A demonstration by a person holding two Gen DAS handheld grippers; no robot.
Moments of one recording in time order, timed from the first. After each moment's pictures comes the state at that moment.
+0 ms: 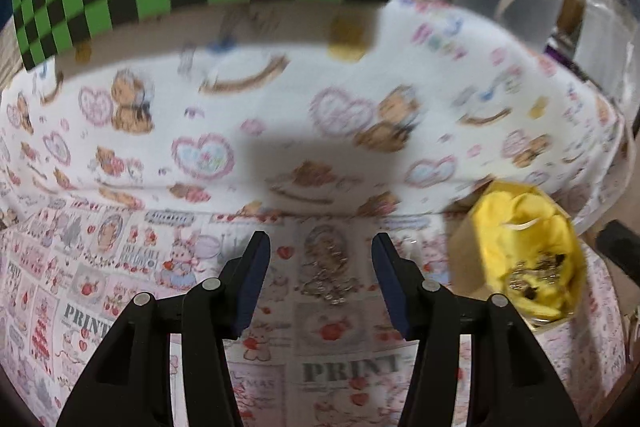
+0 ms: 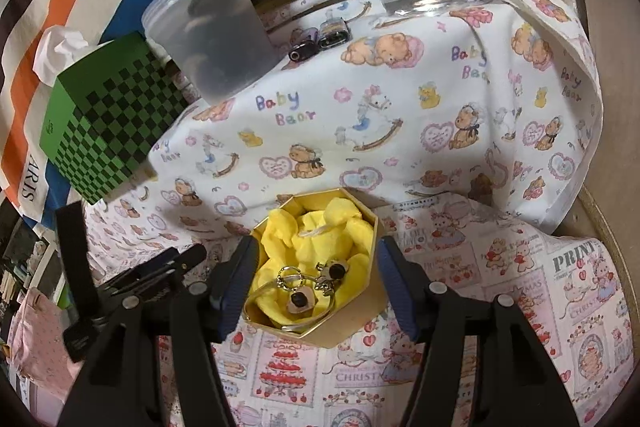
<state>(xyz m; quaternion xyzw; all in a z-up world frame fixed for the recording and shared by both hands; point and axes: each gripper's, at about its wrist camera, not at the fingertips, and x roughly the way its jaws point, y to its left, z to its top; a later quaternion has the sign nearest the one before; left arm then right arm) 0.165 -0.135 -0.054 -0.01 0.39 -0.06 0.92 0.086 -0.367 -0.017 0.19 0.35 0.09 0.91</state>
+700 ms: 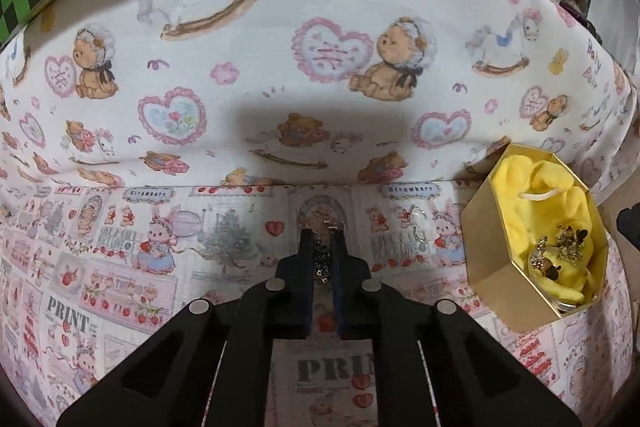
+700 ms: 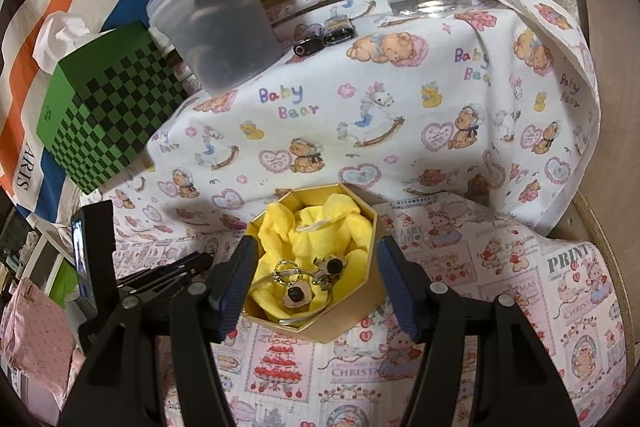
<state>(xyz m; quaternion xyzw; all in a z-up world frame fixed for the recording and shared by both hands) 0.182 -0.154 -0.075 0.01 0.44 -0.07 0.90 0.087 -0.362 -0.016 0.17 0.36 0.09 0.91</state>
